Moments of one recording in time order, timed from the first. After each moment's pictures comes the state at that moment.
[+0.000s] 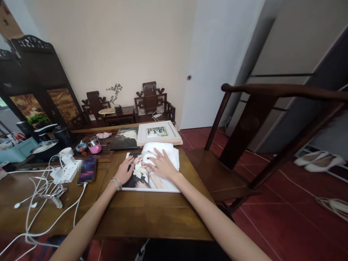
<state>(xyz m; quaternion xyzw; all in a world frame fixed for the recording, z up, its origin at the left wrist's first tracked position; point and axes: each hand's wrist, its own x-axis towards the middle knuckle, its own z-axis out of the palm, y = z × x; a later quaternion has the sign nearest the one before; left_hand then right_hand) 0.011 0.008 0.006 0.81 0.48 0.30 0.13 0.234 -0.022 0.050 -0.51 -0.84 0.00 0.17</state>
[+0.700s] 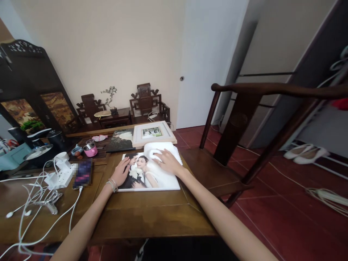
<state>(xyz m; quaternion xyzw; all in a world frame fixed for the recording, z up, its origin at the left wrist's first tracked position) 0.008 0.014 0.005 0.82 0.47 0.28 0.14 0.280 -0.011 0.041 -0.54 -0.82 0.02 0.21</state>
